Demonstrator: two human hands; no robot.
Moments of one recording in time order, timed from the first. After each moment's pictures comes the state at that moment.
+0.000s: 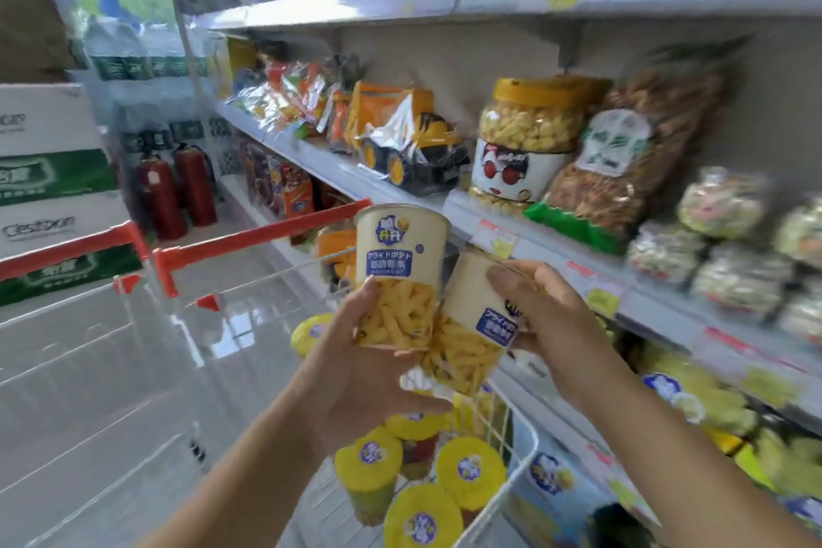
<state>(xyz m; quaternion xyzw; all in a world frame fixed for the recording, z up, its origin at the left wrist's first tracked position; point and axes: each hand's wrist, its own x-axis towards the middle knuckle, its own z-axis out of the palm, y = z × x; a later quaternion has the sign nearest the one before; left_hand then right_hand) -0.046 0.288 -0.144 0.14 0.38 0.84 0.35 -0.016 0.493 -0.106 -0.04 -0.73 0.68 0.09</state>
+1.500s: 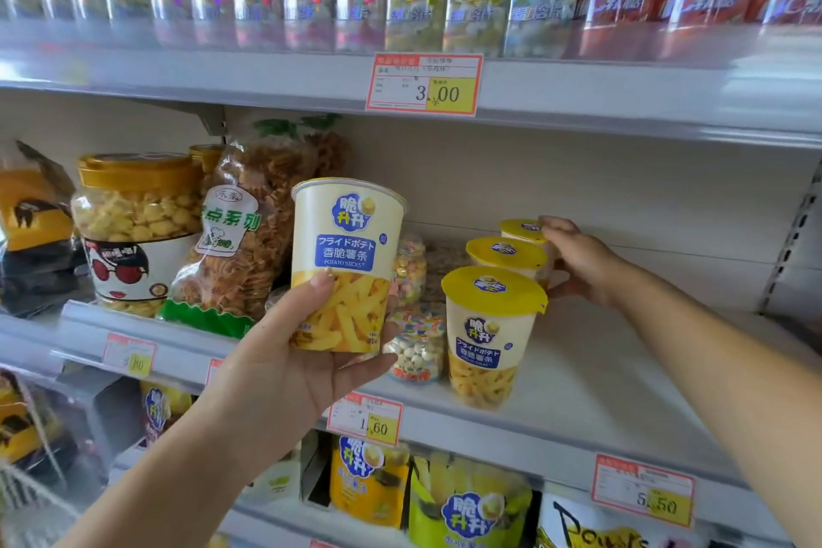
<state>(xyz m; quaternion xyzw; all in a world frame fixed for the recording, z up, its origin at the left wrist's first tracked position) -0.012 0.558 -0.050 0.30 0.37 0.78 0.40 0.097 0.905 -0.028 -0.33 -0.71 0.55 0.29</state>
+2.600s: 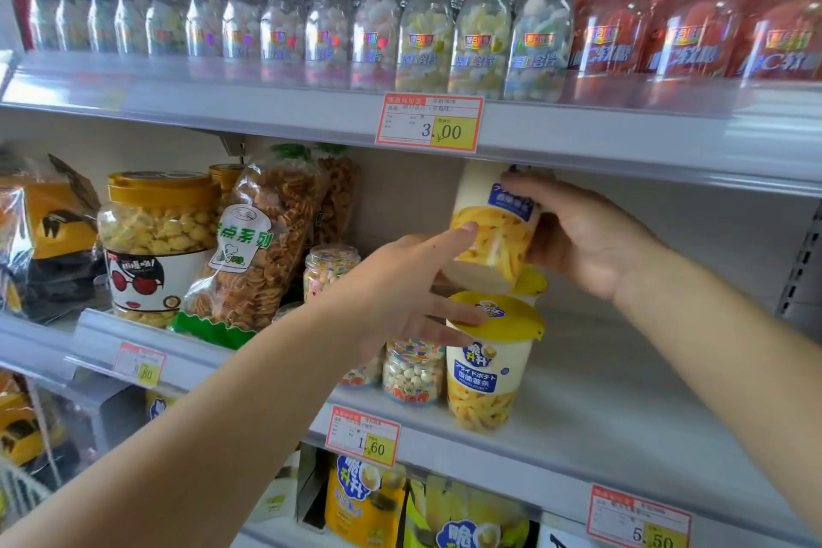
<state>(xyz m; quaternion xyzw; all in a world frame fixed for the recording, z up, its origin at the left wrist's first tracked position) 0.025 0.616 0.030 0.40 0.59 0.61 0.35 0.116 0.780 0.063 -0.14 -0.67 0.65 0.32</state>
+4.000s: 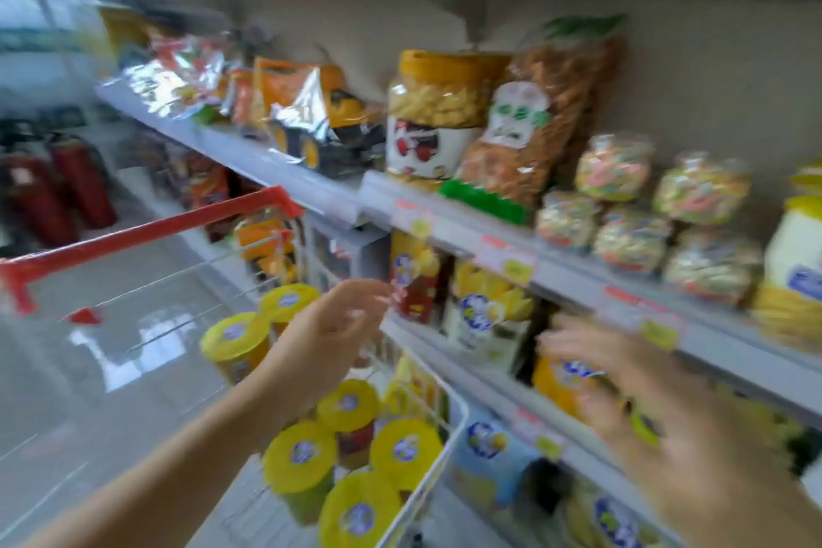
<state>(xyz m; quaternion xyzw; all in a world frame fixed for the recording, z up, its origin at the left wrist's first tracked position) -0.050 0.352 -0.131 0.23 0.79 0.57 0.07 0.104 0.600 -0.136 0.11 -0.91 0.24 0.33</state>
